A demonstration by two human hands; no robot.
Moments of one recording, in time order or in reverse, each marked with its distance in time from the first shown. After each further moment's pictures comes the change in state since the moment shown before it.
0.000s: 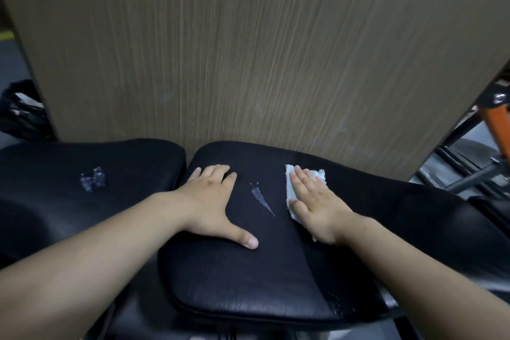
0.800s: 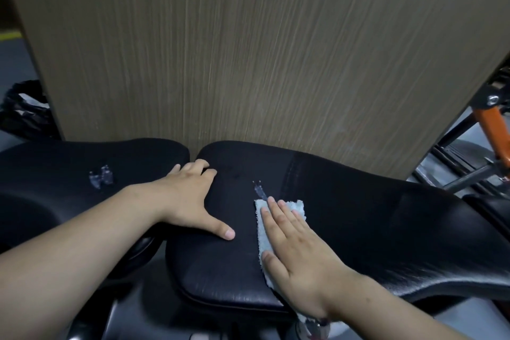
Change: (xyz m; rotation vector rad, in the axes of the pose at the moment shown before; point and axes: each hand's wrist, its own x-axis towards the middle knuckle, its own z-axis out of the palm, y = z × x) left_hand -0.022 -0.032 -0.004 0.008 0.019 -0.046; right_hand -0.081 -0.086 0.019 -0.030 -0.050 -0.131
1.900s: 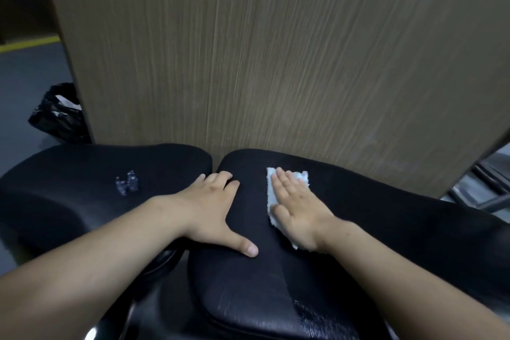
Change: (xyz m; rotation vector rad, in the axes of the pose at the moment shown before) left_hand 0.000 -0.002 -0.004 0.005 -0.020 0.017; right_hand 0.116 0.031 -0.025 0.032 0.049 -0.004
